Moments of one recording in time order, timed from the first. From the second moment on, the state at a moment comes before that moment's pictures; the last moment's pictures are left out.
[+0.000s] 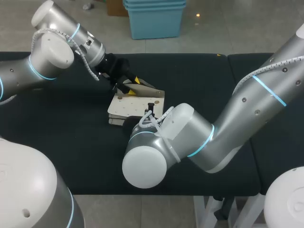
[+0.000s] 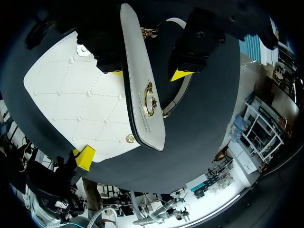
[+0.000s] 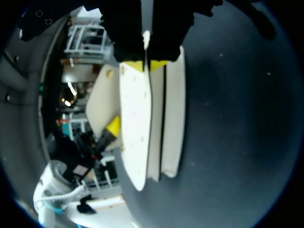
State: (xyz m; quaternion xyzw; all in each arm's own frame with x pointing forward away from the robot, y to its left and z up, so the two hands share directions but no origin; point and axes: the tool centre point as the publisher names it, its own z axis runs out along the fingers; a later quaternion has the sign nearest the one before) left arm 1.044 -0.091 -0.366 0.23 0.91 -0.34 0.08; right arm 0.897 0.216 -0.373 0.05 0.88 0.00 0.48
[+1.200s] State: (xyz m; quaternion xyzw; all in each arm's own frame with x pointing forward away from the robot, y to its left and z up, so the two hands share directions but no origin) left arm 1.052 -0.093 -0.363 0.20 0.91 -0.35 0.06; right arm 0.883 0.213 -0.346 0.06 0.88 0.01 0.47
